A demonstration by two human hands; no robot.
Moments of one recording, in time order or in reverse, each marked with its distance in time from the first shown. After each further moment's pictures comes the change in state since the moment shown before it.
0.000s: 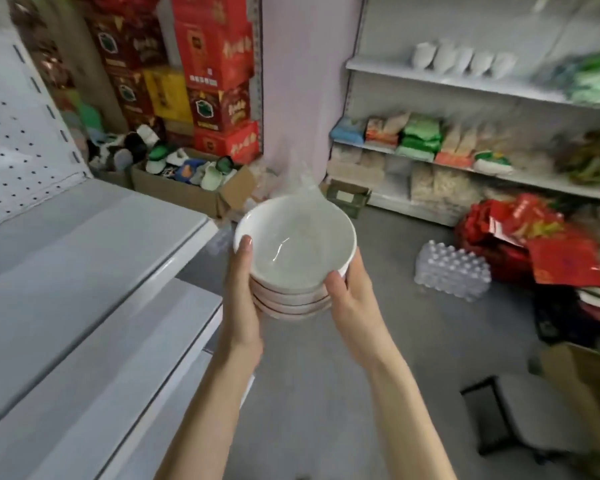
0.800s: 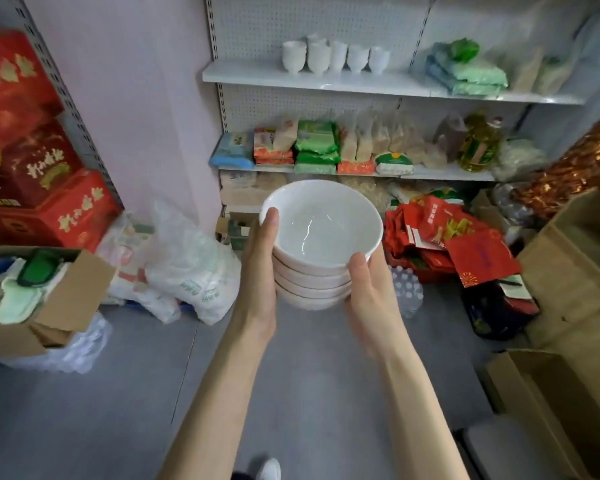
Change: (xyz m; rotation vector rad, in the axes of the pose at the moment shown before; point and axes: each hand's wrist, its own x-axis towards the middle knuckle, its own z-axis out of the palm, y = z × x) left_hand 0.436 -0.142 0.338 -0.004 -0.455 -0.182; right_hand 0.395 0.076 -0.295 -0.075 0.489 -0.061
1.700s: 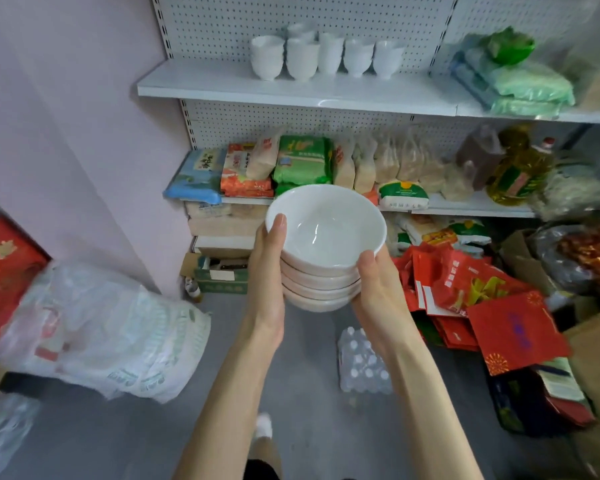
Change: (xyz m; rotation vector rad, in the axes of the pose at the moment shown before) left_hand 0.455 -0.108 0.159 0.004 0.105 -0.013; right_hand 0.469 0.150 -0.135 -0.024 -0.092 0.119
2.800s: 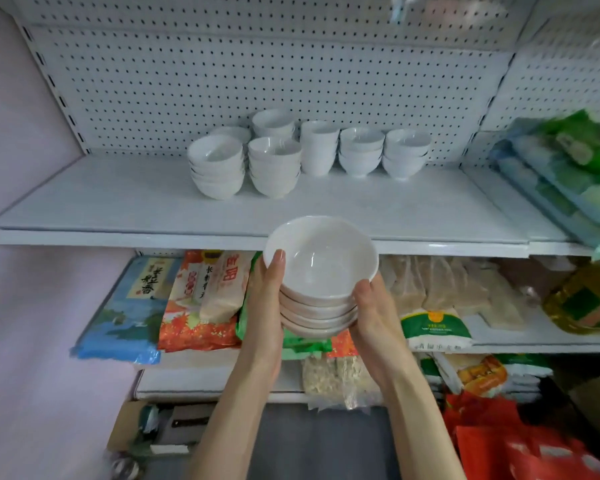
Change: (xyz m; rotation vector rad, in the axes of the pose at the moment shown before) left_hand 0.590 -0.050 0.122 0.012 -0.027 0.010; right_hand 0.597 0.116 -0.062 0.103 0.013 0.034
